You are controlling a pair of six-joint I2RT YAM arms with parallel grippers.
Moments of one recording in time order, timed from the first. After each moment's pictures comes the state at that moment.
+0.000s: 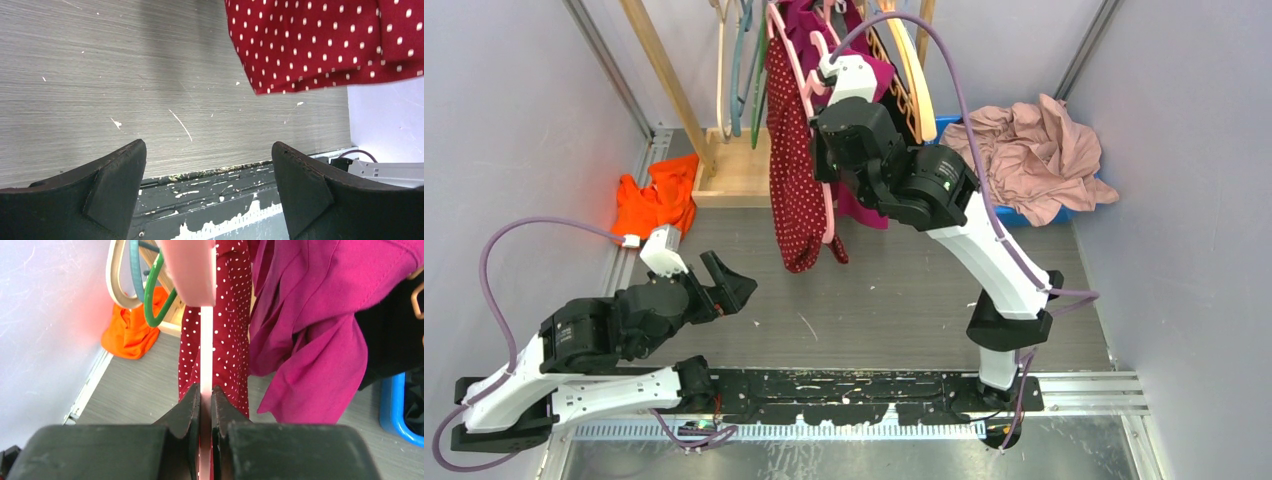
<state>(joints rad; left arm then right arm) -1.20 0.60 1.13 -1.18 -0.67 -1.10 1.10 1.85 2.63 -1.15 0.62 0.44</state>
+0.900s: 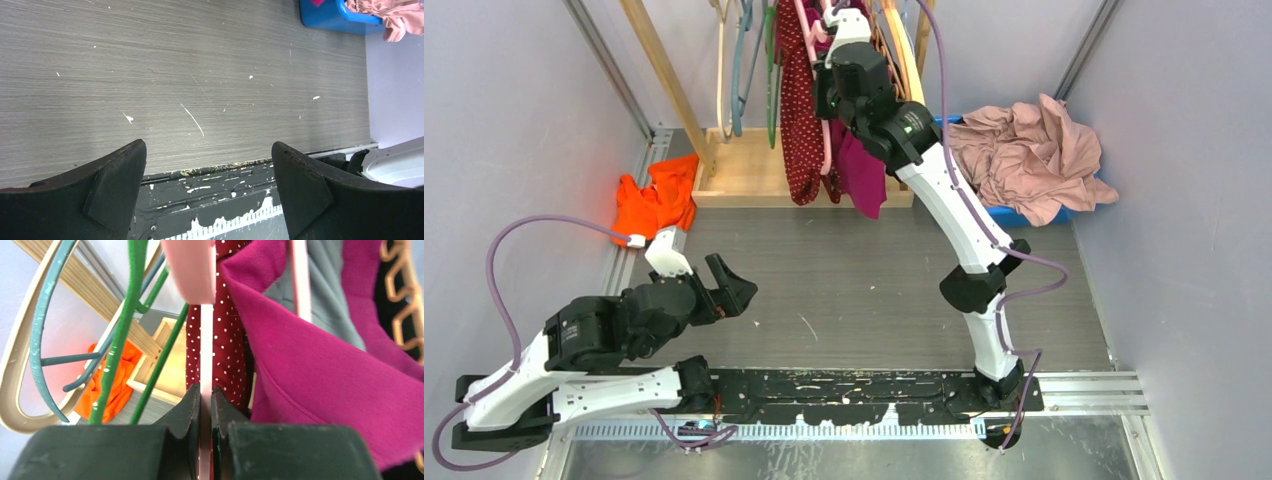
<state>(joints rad) -1.20 0.61 1.13 -1.22 -0.66 -1.09 0.78 2.06 2.67 -0.81 0.37 0.26</state>
